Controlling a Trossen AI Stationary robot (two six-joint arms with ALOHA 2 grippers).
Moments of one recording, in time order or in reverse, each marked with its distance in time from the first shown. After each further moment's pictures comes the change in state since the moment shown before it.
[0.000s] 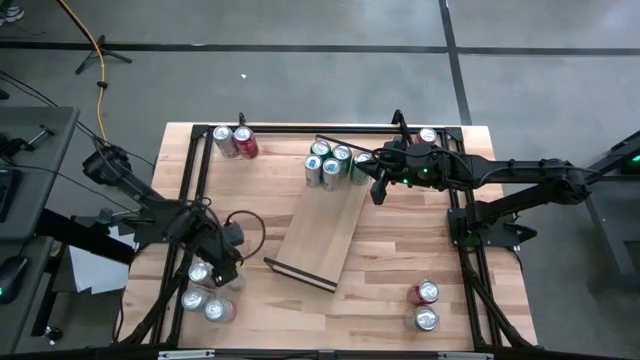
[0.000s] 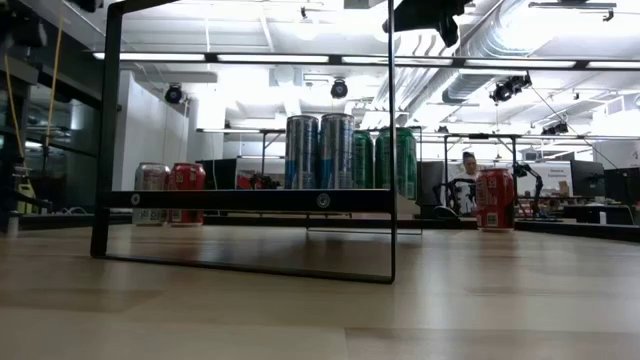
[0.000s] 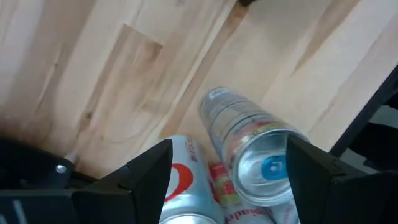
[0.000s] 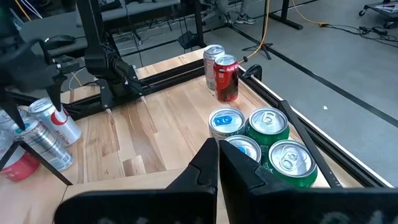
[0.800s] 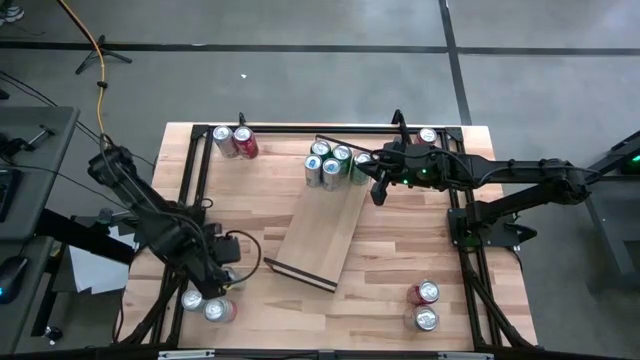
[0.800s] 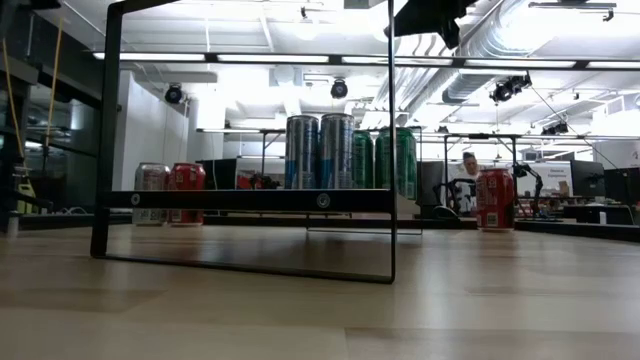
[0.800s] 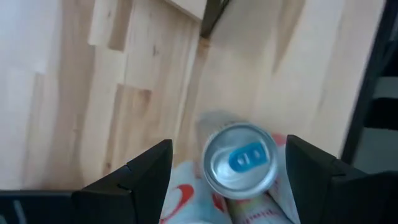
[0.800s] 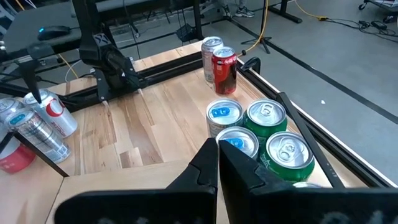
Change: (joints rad) left arm -0.169 0.059 0.103 -0.026 -0.207 0.172; right arm 0.000 0.000 0.000 -0.030 0.000 0.000
